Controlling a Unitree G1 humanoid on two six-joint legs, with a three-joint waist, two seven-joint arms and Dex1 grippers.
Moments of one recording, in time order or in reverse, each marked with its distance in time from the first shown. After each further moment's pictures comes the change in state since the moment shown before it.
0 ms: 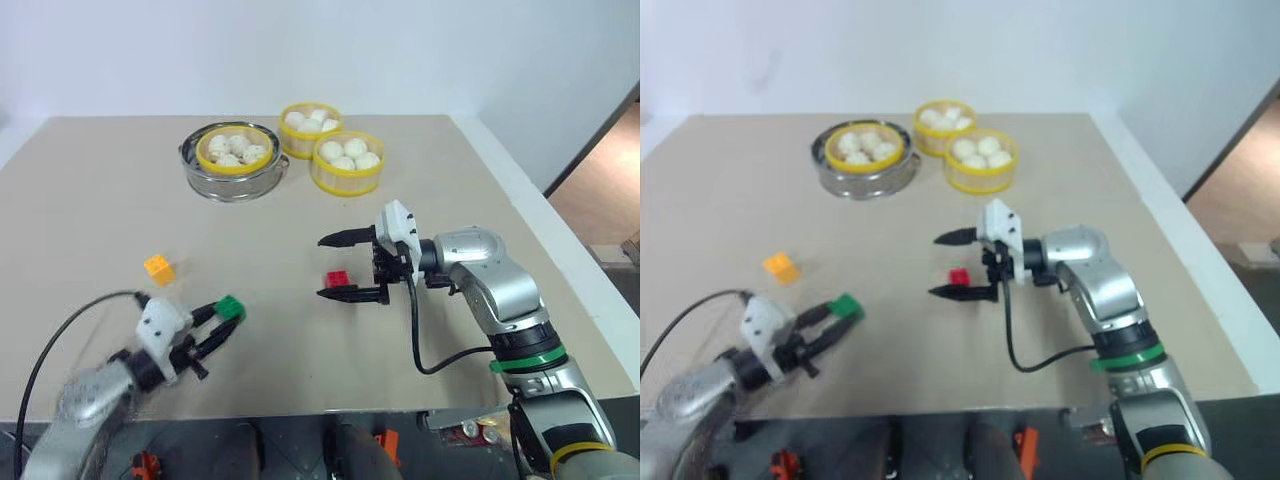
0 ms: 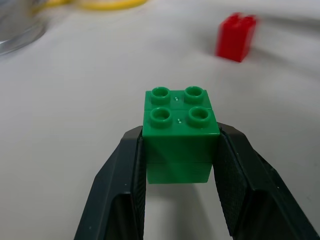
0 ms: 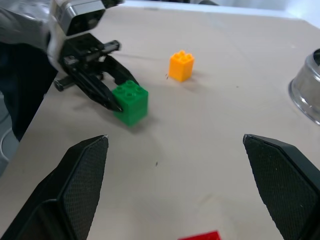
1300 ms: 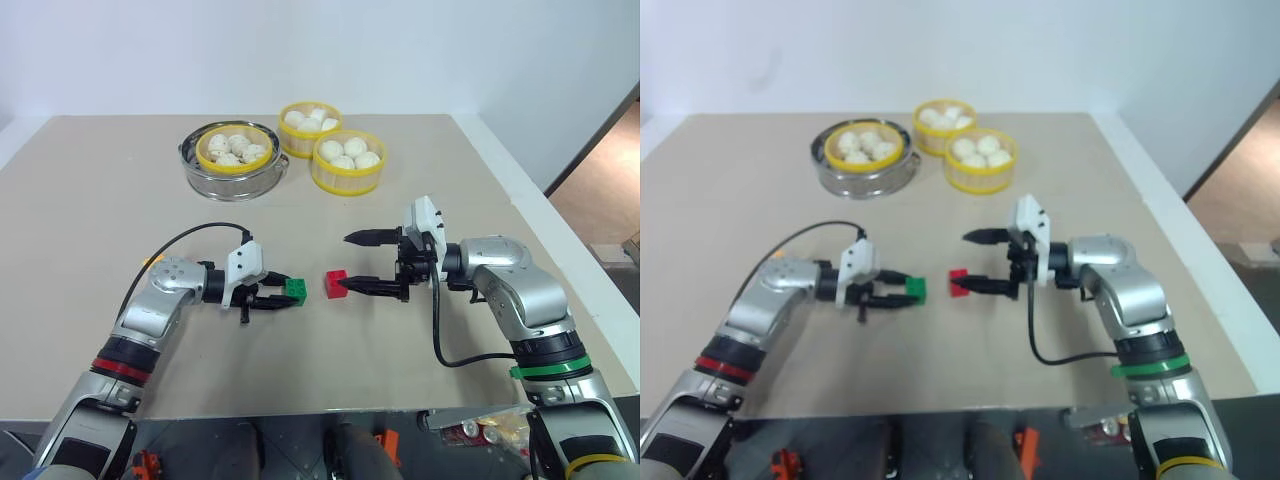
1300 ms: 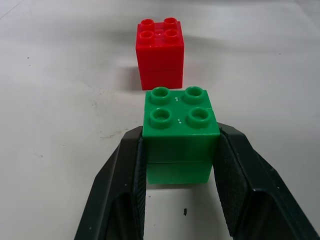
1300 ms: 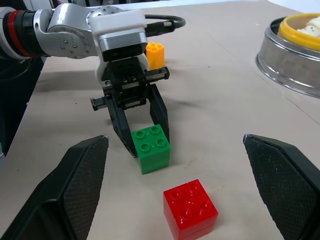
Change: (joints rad) left arm -0.596 -0.102 -0.324 0.584 0.189 -0.093 -0.390; right arm 0.079 -0.069 -0.068 -0.002 0.055 0.038 -0.037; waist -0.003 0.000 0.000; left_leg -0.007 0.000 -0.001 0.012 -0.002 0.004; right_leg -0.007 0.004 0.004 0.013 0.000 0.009
